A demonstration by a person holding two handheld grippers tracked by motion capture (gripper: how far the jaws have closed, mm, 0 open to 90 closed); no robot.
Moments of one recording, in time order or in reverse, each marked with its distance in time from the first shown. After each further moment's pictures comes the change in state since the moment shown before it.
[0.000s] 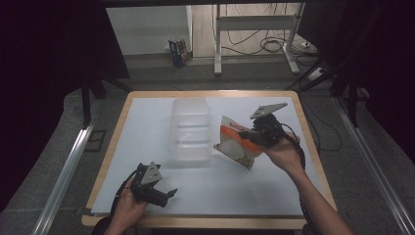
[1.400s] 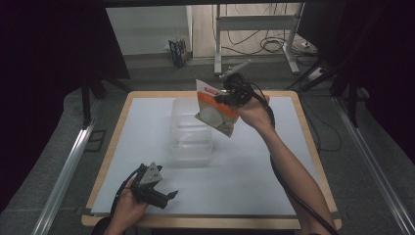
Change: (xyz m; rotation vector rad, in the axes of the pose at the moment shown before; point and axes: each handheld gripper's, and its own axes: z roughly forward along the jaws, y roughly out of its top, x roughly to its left) left arm -0.001 0.002 -0.003 -0.018 -0.054 -0.005; right arm -0.024 0.116 0.055 -0.002 -0.030 -0.055
